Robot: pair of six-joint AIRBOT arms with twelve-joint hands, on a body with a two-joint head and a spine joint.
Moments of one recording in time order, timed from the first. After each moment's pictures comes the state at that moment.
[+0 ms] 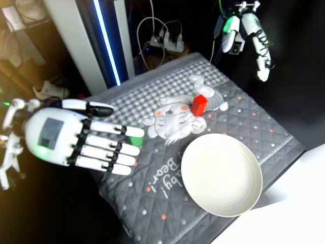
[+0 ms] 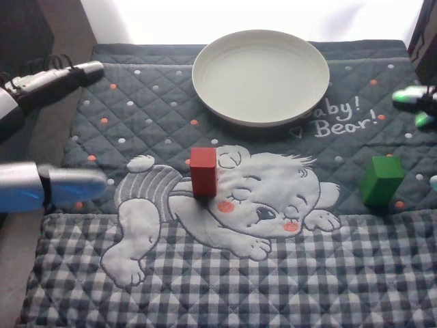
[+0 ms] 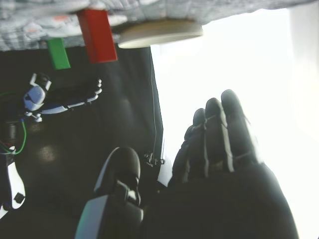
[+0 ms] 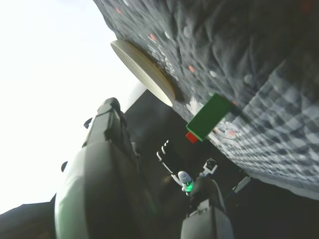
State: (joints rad) left arm 0.96 -0.82 1.02 -0.15 -1.13 0.71; right arm -0.92 -0.89 1.20 0.00 1.23 -0.41
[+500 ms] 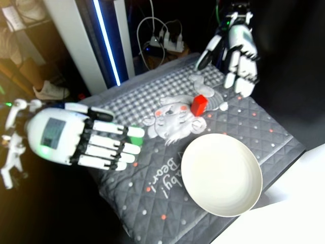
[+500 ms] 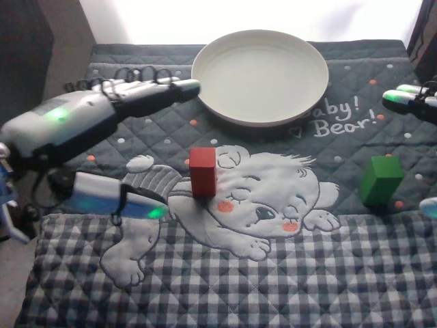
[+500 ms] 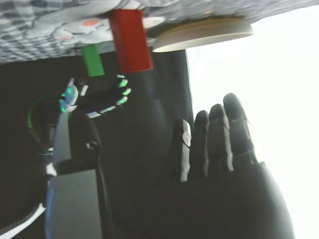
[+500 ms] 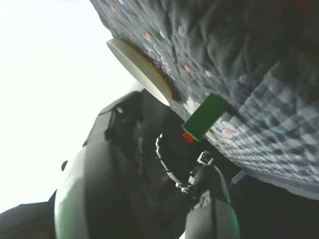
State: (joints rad) left arm 0.71 -0.97 1.11 0.10 -0.87 0.71; right arm -0.92 -0.92 1.21 -0.01 1.25 -0.41
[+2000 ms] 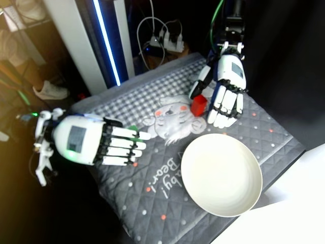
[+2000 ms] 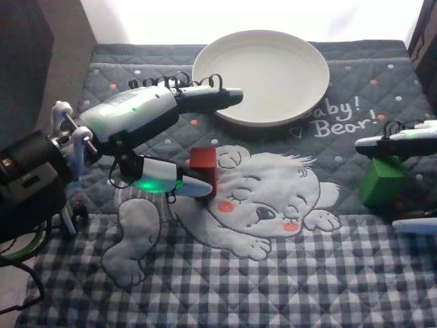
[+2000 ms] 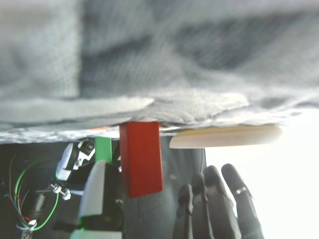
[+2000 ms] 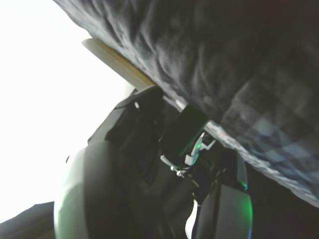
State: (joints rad) left arm 0.63 -1.20 1.29 0.09 -0.78 0.69; right arm -0.92 -1.10 1.33 0.04 1.28 -0.36
